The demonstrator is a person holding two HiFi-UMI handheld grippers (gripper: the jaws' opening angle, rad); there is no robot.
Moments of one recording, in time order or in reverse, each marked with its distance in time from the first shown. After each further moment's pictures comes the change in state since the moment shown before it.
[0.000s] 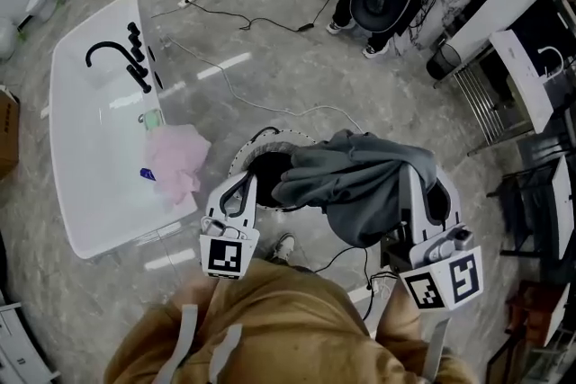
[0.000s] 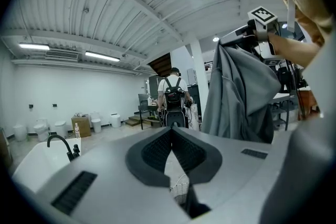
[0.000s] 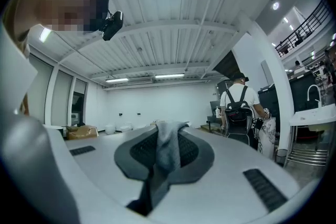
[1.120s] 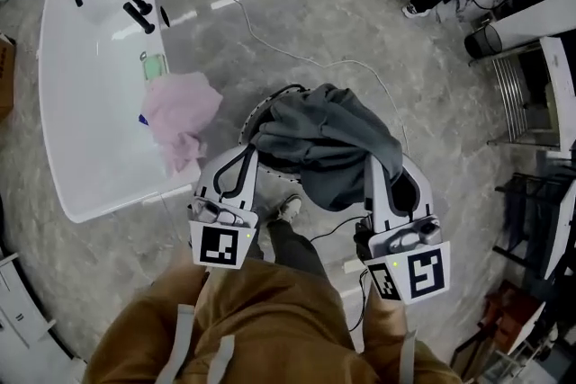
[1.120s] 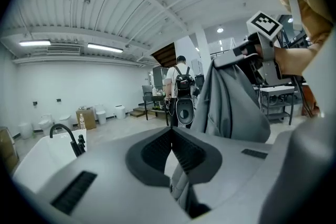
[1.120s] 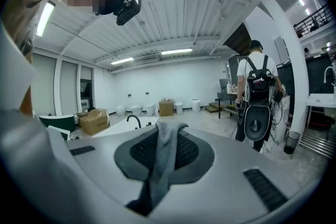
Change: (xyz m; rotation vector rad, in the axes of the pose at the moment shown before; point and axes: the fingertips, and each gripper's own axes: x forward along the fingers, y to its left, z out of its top) left arm 0.039 0.080 -0.082 0.038 0.112 0.016; right arm 0.136 0.045 -0.178 0.009 0.254 0.094
